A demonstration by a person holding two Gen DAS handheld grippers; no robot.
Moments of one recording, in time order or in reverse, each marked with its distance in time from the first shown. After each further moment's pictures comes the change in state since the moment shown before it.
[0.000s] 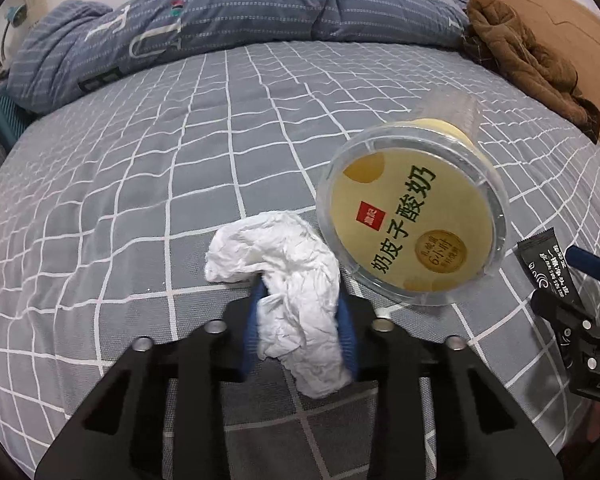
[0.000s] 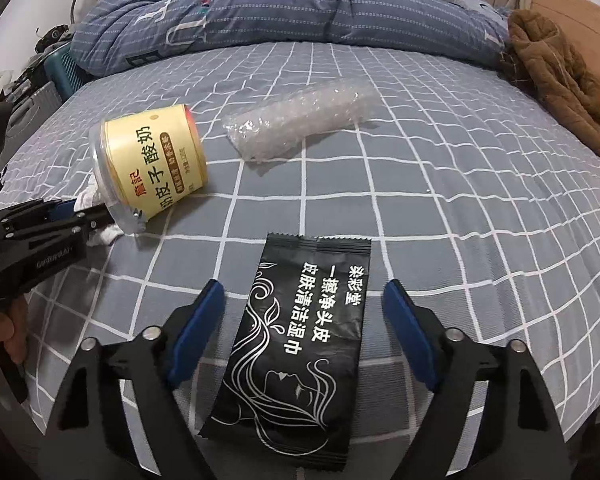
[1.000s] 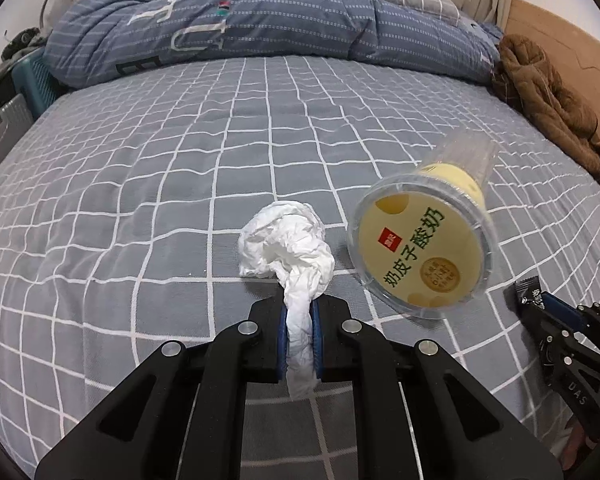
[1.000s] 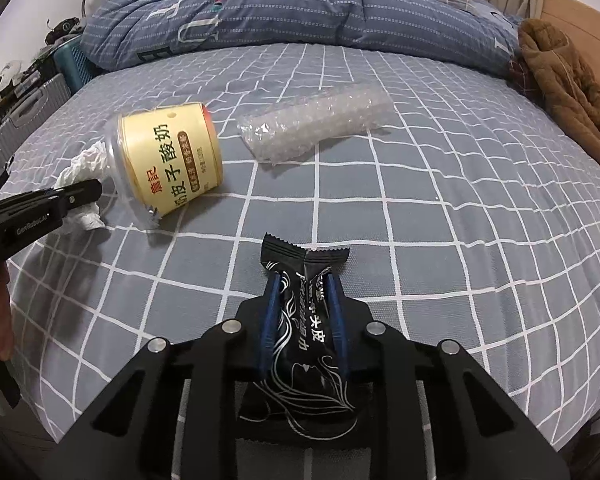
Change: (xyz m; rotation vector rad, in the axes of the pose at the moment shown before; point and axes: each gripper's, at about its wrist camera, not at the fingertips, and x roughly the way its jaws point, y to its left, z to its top) left arm -0.032 0.014 0.001 -0.143 -0.041 0.040; right arm -0.006 0.005 0.001 -0.032 -0.008 0.013
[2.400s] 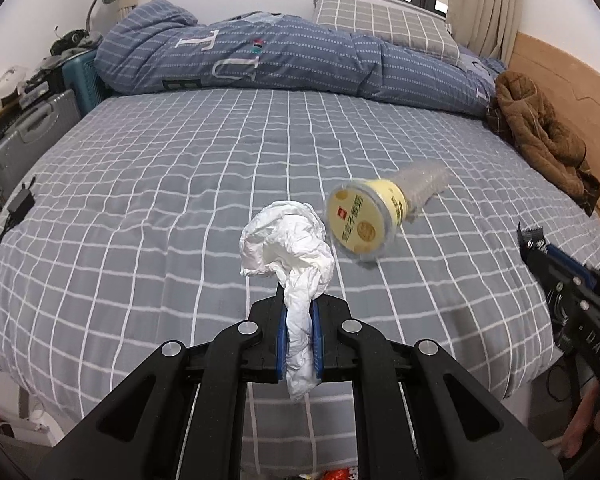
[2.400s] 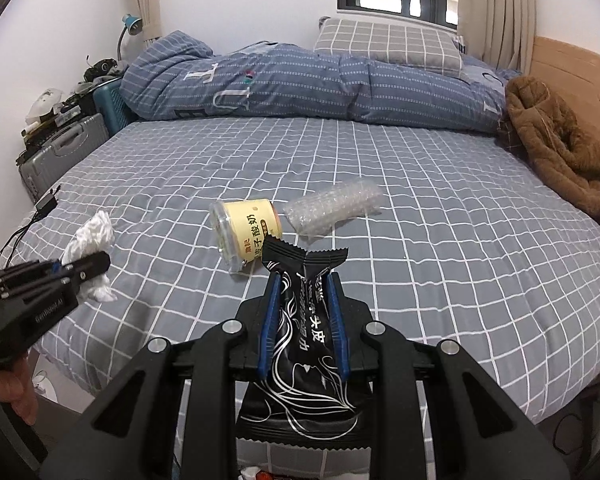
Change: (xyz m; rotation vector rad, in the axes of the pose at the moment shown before) left arm -0.141 -0.021 -0.049 -0.081 -0.081 0.054; right arm -0.142 0.014 -0.003 -0.029 -0.203 0.039
